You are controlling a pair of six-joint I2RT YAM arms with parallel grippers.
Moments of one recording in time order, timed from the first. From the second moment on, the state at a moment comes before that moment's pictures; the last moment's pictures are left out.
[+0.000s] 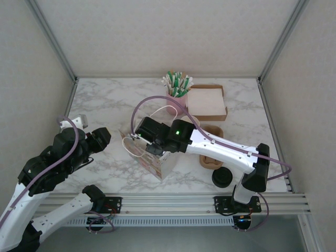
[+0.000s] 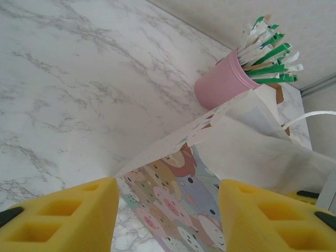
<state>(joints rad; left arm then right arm) -0.69 0.66 1.20 -1.12 -0.36 -0.85 1.24 1.69 1.75 -1.12 0.31 -0.06</state>
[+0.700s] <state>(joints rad) -0.69 0.67 1.20 -1.11 -0.36 -0.85 1.23 1.39 1.63 -0.77 0.31 0.02</state>
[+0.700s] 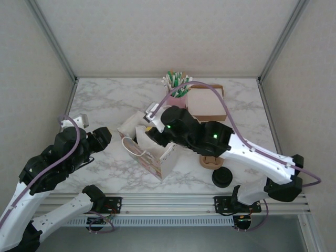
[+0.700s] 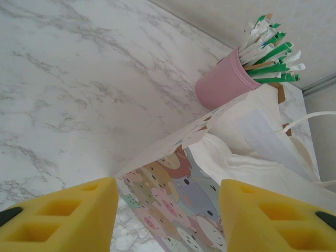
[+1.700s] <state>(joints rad) -0.67 0.62 0.96 -0.56 -0.82 -0.20 0.79 0.71 0.80 -0.21 0.75 -0.07</state>
